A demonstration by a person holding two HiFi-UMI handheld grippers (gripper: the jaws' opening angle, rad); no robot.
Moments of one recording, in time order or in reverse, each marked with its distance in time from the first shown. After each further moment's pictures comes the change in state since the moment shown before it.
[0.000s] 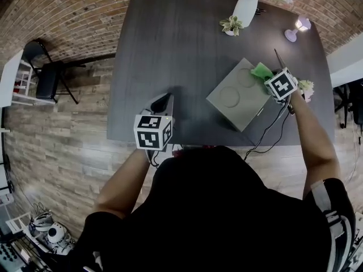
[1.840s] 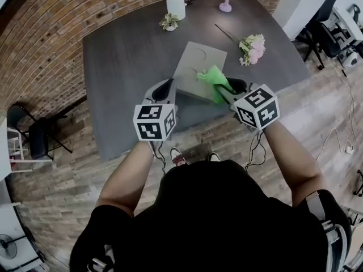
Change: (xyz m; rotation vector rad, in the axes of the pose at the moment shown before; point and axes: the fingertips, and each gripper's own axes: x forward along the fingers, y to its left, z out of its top) left arm -0.020 -0.155 0.050 0.184 -0.164 -0.347; right arm -0.200 0.168 -0.008 0.388 -0.705 0.058
